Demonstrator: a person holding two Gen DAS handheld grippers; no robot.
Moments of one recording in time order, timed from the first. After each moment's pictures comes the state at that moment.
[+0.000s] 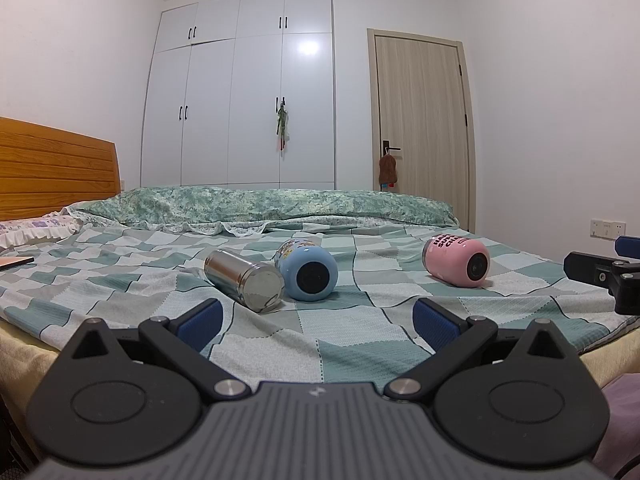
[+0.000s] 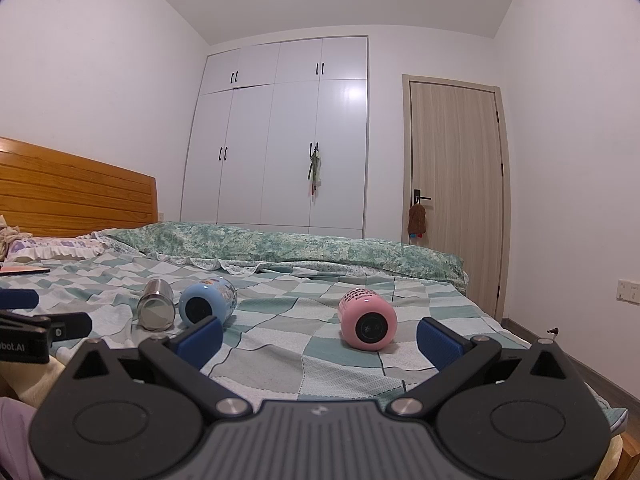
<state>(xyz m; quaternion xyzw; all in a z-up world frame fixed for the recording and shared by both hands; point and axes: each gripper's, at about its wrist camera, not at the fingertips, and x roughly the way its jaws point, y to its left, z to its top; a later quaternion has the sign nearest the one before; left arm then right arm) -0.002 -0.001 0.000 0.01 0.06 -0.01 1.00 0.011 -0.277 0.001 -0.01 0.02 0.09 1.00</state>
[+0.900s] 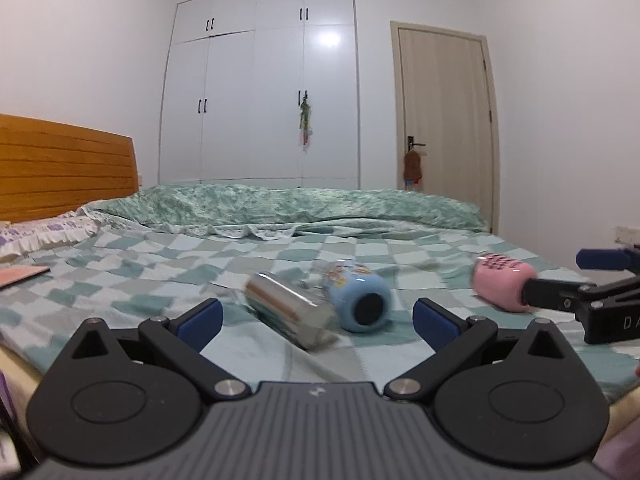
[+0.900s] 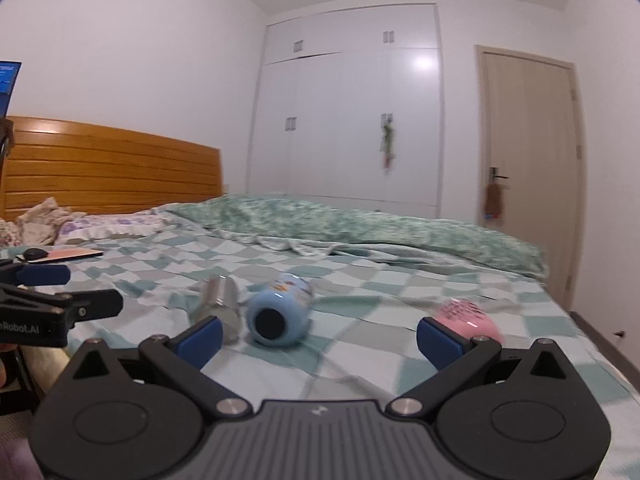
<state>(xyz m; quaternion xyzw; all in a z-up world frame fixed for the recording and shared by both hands) 0.048 0.054 0.047 0.01 0.08 0.02 1.00 0.101 -0.213 0.044 -0.04 0.07 0.21 0.97</state>
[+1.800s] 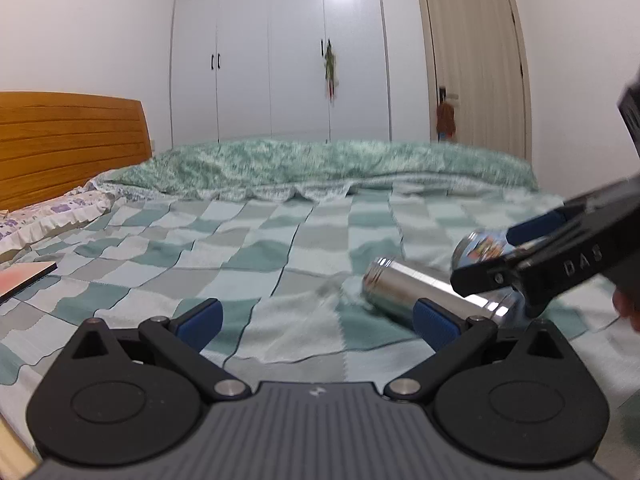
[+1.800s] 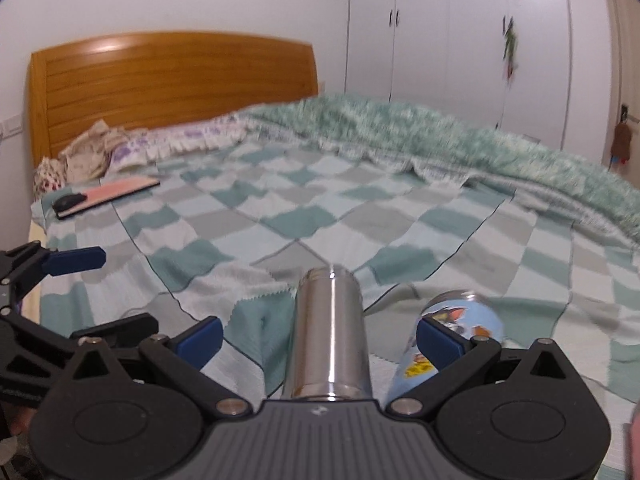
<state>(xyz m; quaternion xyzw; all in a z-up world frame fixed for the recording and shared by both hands) 0.181 0.198 0.032 0.03 0.16 0.04 0.99 0.300 -0.002 0.063 -0.10 0.24 0.34 0.90</state>
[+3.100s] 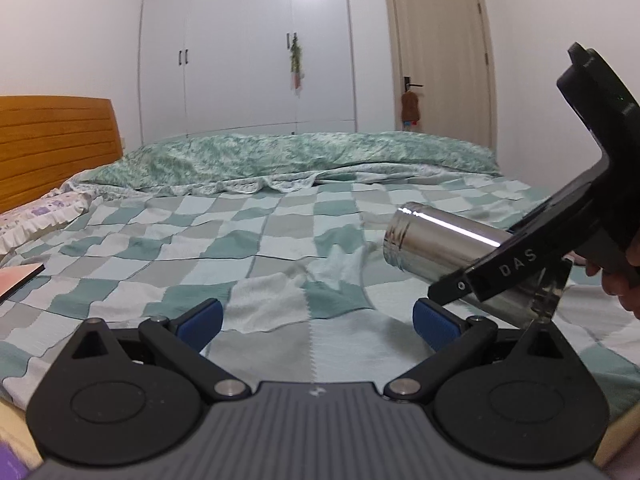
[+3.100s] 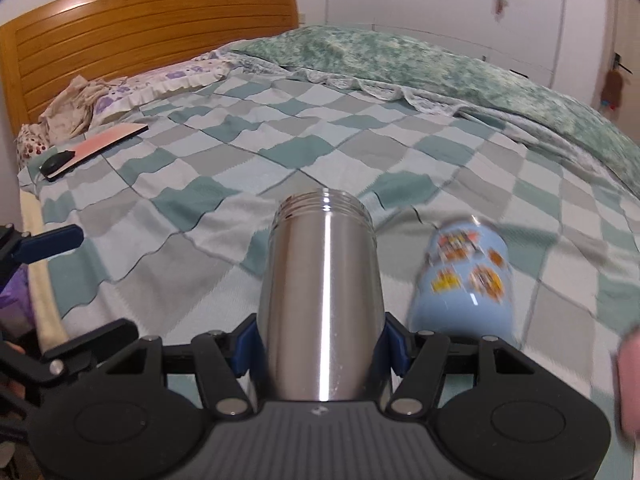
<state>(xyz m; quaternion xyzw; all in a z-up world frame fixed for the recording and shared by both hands) 0.124 0.182 0.050 0.04 0.17 -0.02 0.98 0.262 -0.002 0.069 -0.11 0.35 0.29 0.88</state>
